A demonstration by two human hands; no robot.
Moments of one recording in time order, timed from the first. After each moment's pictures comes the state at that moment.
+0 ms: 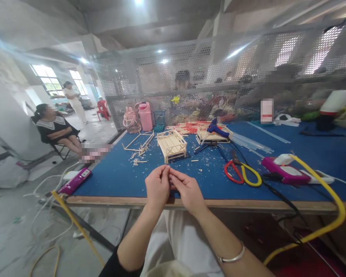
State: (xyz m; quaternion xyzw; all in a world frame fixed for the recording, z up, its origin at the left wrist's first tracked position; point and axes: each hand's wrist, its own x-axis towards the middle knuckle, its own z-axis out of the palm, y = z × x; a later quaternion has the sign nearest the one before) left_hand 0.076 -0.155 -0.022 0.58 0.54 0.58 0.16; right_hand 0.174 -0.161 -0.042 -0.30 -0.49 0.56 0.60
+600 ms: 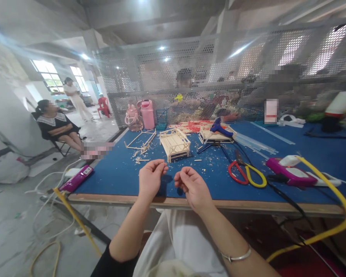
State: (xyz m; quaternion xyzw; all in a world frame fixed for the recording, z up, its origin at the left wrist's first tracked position) left_hand 0.054 -0.136 -0.016 0.45 0.50 0.63 0.39; right_hand 0.175 -0.158 -0.041 -0.26 -0.36 0.64 0.63
